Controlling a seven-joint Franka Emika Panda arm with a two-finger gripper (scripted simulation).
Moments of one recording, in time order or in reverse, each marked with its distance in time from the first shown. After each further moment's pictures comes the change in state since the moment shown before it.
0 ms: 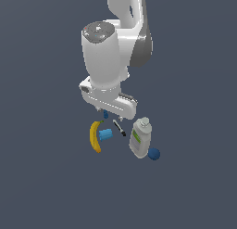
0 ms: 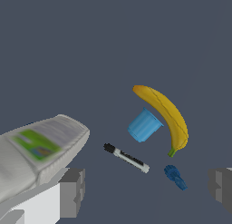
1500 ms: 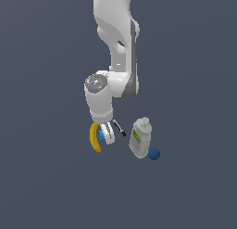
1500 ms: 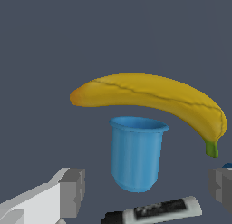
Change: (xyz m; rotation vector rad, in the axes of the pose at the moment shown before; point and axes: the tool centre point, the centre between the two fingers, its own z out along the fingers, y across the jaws) arm 0.005 0.040 0.140 -0.028 0.013 0.698
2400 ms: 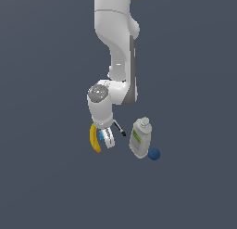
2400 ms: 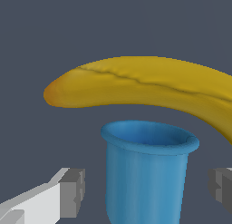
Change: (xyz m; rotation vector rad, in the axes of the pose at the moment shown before) arm 0.000 0.002 0.044 -0.001 0.001 0.017
